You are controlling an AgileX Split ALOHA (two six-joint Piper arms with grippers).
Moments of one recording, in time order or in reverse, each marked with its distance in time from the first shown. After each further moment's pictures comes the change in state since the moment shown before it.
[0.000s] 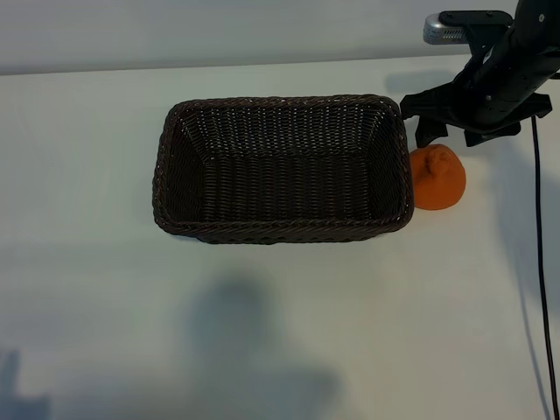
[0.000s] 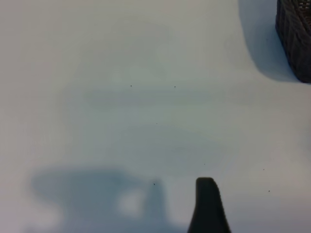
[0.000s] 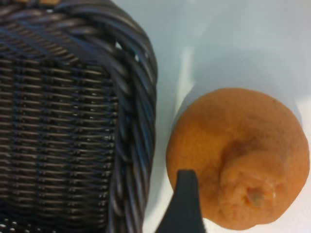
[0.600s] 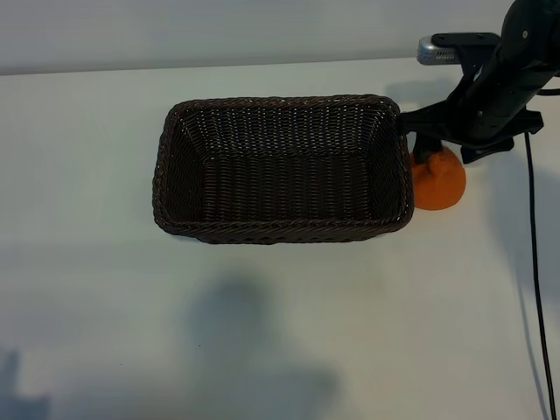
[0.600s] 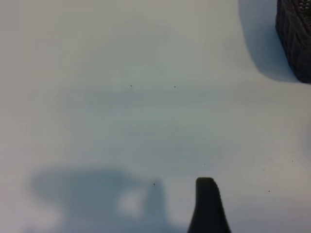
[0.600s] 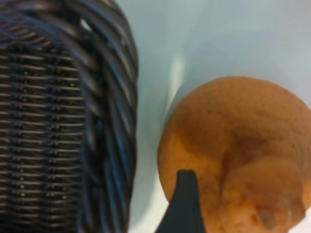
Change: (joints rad) left arm 0.000 0.000 0.000 0.000 0.000 0.000; right arm 0.000 0.074 0.000 0.000 0.000 -0.001
